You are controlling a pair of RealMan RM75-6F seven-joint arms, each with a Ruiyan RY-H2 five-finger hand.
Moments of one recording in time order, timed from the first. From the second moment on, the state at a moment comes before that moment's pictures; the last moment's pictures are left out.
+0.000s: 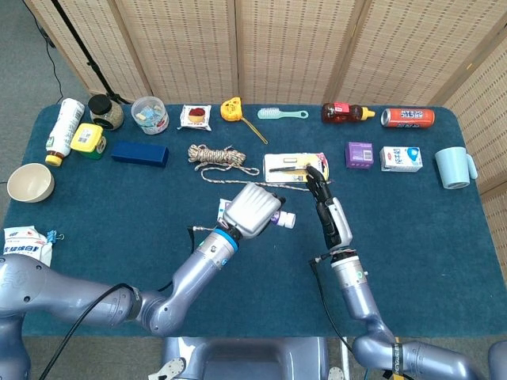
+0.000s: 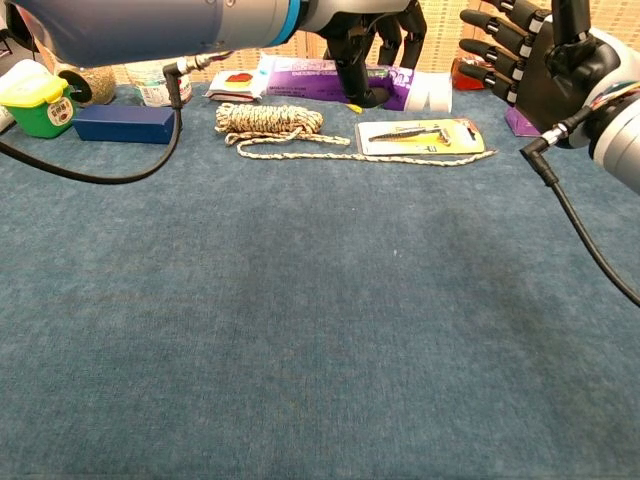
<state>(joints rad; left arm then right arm) -1.39 -1.51 -0.23 -1.78 0.49 1.10 0.84 0.54 -1.65 0.34 -1.57 -1.25 1.18 0.92</state>
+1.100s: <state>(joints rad) -1.39 -1.60 -0.28 -1.74 0.44 1.20 0.92 0.59 -1.79 0.46 -1.51 -1.16 1.16 0.78</state>
